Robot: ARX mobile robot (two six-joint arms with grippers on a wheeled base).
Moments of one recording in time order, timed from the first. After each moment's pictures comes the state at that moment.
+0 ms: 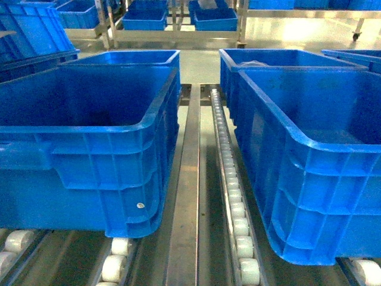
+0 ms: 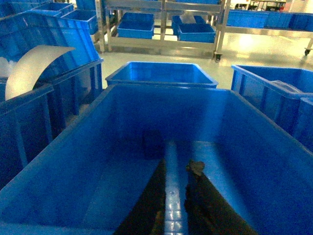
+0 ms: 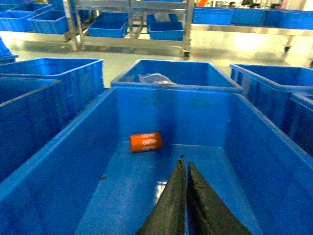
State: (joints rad) left arm 0.00 1.31 0.32 0.97 0.00 -0.02; right arm 0.02 1.26 0.30 0.95 0.01 -0.01
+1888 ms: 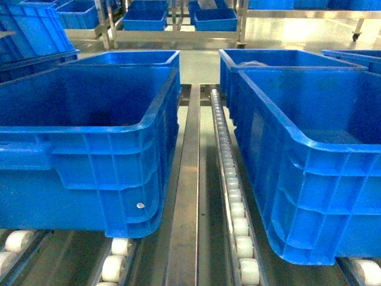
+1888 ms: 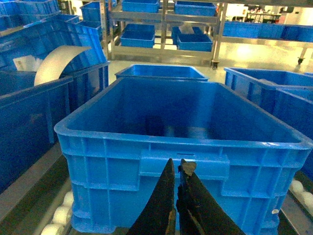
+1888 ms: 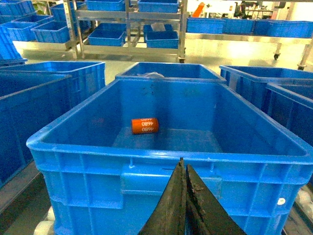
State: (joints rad) left arm 0.00 0.30 0.01 0.30 0.00 -0.02; right arm 0.00 0.29 0.01 0.29 0.00 -0.01
